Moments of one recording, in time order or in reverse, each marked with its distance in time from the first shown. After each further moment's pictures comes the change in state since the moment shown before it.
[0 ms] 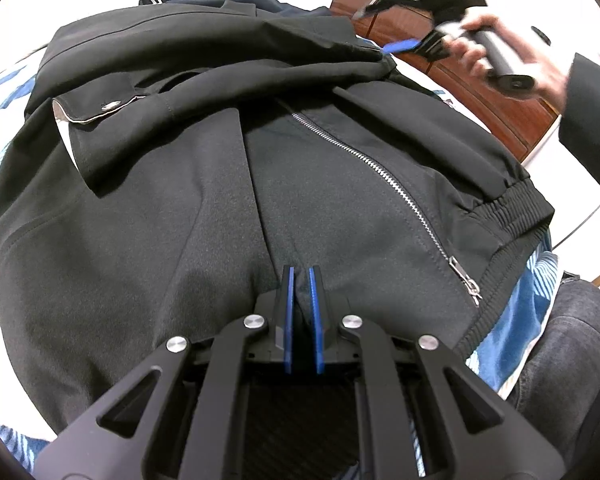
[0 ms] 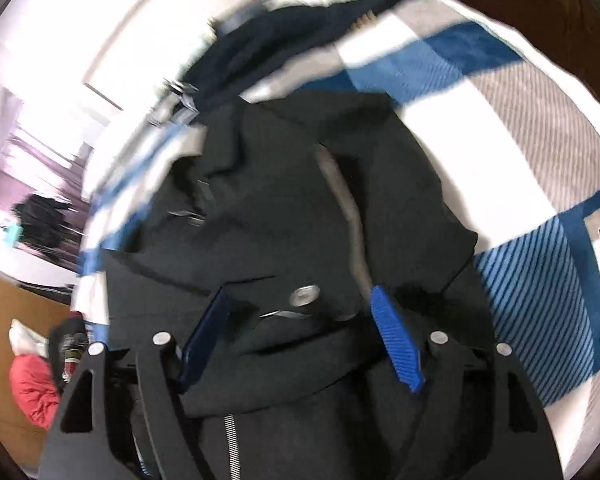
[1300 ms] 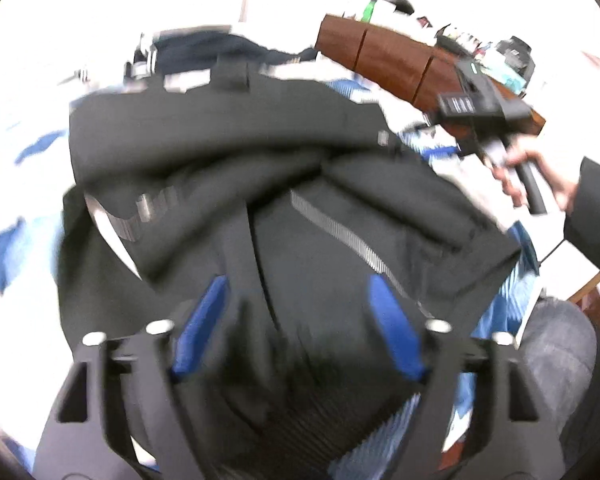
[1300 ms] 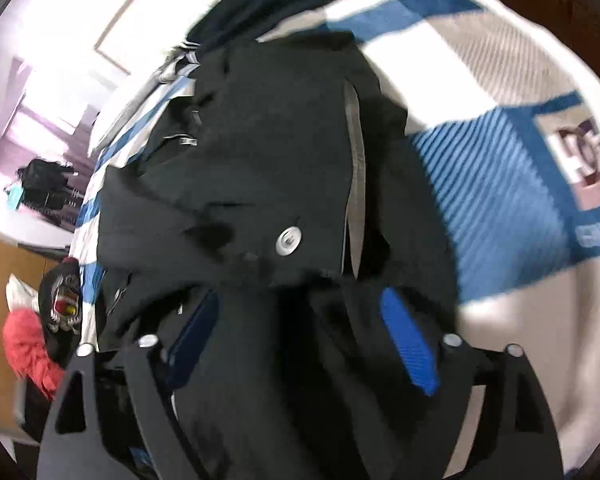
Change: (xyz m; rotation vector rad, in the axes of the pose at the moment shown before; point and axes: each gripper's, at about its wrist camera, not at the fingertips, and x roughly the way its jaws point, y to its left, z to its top) left arm -0.070 -0.005 0.055 0.108 -0.134 0.033; right arm -0.071 -0.032 -0.104 -0.166 -0.043 0.023
